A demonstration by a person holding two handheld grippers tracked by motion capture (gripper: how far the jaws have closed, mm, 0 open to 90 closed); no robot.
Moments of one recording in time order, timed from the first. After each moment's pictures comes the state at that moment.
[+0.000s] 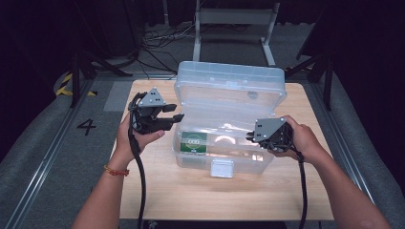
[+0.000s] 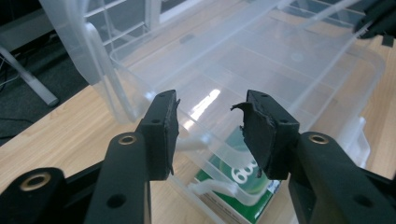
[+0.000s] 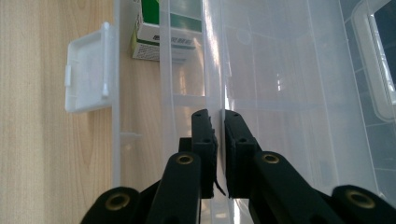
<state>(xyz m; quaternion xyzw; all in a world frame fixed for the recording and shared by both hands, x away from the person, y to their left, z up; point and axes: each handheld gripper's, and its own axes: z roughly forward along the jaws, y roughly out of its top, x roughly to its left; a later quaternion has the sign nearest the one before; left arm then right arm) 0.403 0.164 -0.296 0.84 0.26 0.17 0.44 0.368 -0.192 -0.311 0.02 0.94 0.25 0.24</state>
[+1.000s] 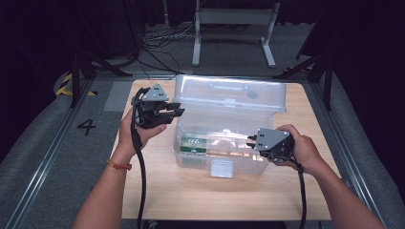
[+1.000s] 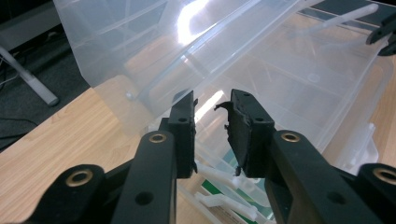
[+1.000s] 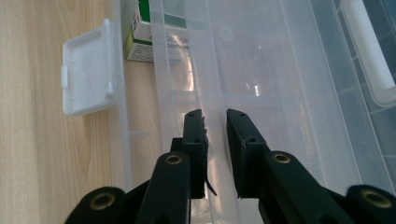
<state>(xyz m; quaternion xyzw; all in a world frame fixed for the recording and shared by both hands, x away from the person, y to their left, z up) 0.410 0.161 -0.293 0.85 0.26 0.17 0.43 0.349 -0.197 -0.327 0.04 0.92 0.26 0.28</state>
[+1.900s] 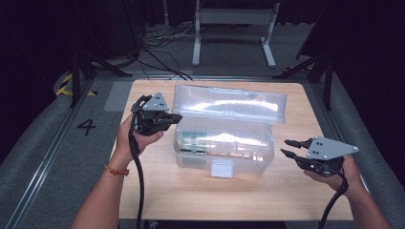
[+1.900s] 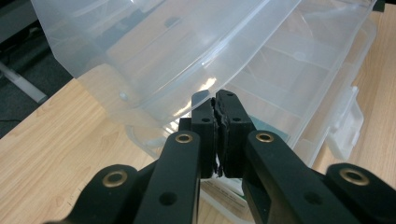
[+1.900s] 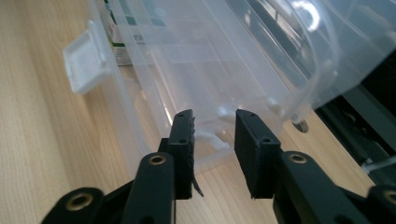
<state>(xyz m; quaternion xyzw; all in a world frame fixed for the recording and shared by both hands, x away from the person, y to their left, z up) 0.398 0.163 -0.304 0.87 0.22 0.16 0.40 0.309 -0.300 -0.332 0.15 0.86 0.38 0.30</state>
